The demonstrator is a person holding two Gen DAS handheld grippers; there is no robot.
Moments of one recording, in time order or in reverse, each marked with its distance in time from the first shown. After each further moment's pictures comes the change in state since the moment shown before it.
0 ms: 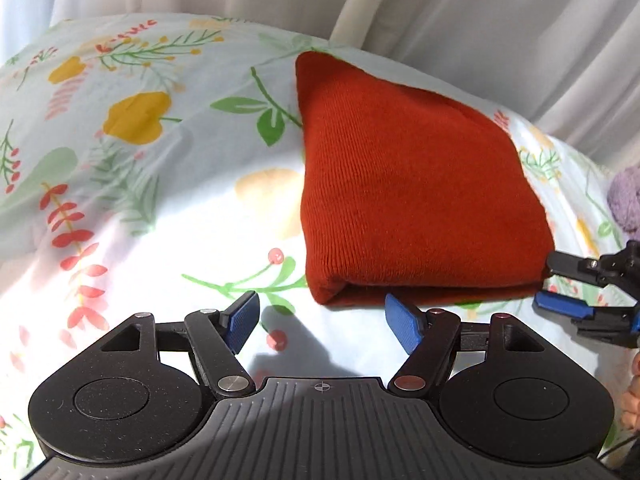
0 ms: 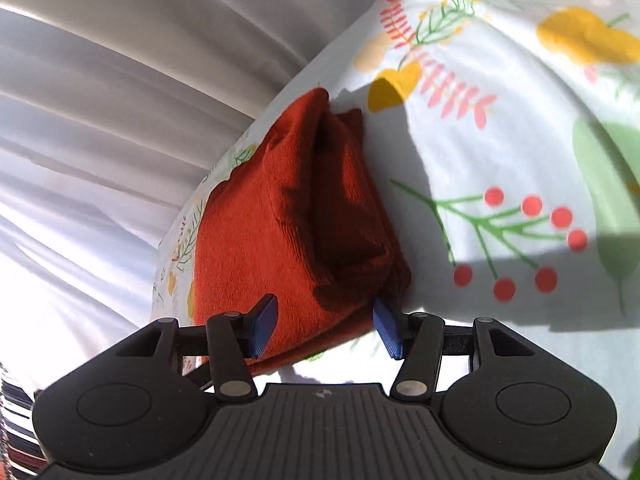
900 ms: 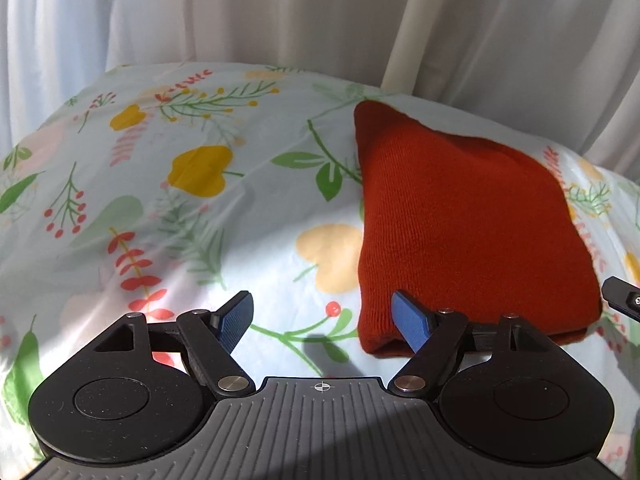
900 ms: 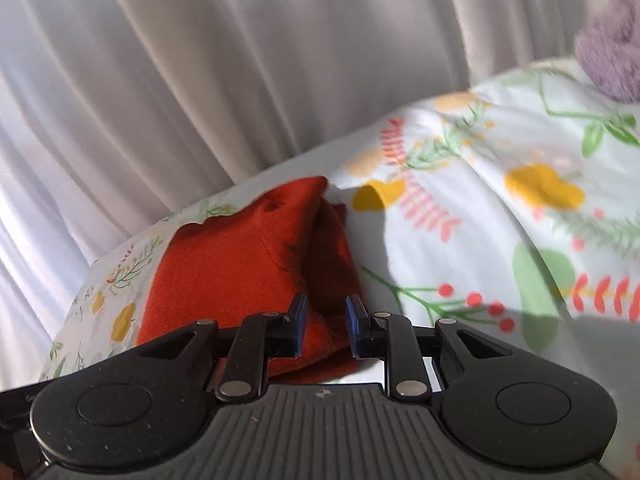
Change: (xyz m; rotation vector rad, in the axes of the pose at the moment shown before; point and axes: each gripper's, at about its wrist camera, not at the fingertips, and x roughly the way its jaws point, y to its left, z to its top) left arm -0.010 -0.003 0.014 -0.015 -0.101 0.207; right arm -0.025 0.050 -0.037 -0.372 -0.340 -0.244
